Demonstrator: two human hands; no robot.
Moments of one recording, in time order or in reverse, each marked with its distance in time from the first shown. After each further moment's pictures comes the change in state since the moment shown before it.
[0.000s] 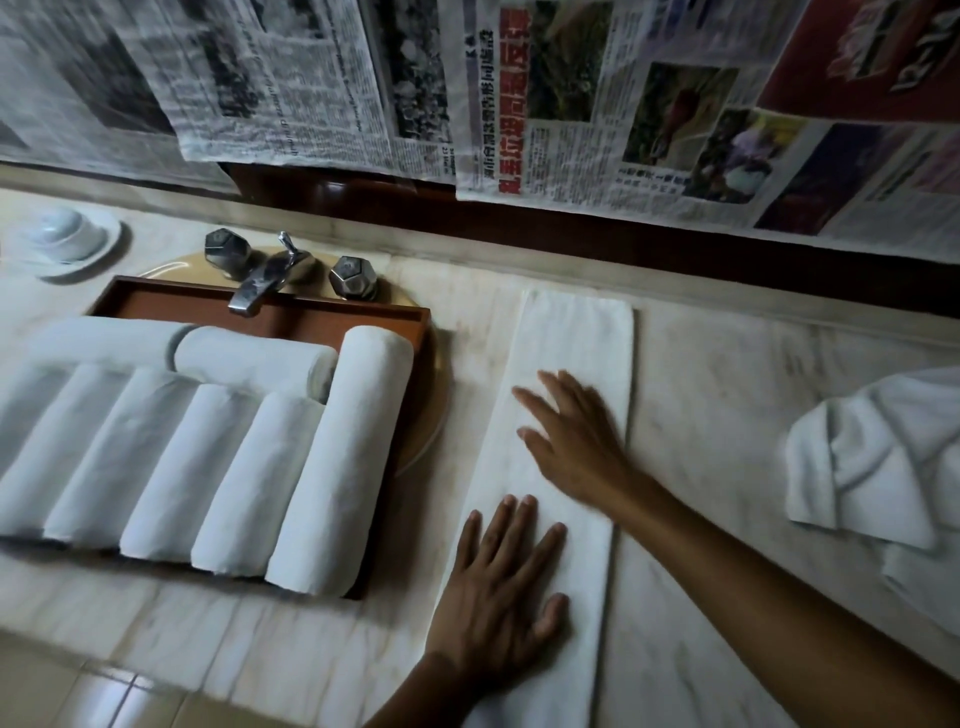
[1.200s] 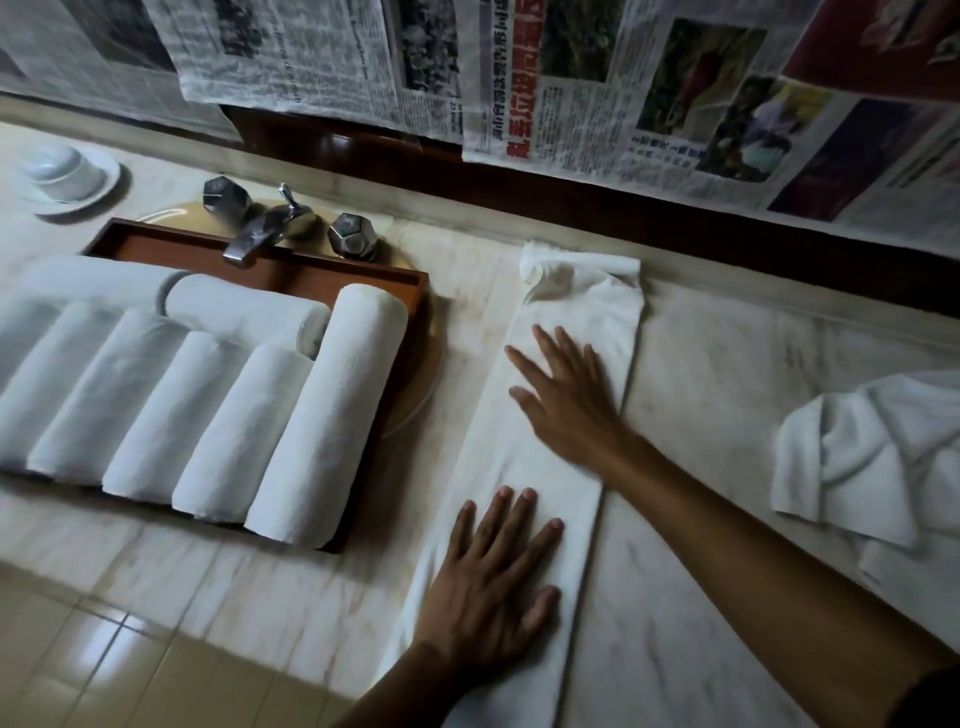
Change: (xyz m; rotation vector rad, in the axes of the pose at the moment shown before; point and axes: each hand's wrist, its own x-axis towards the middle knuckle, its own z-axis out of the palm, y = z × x) left_hand -0.012 0.029 0.011 0.017 0.030 -0.019; right_hand 0.017 0.011 -0.009 -0.075 -0.054 -0.062
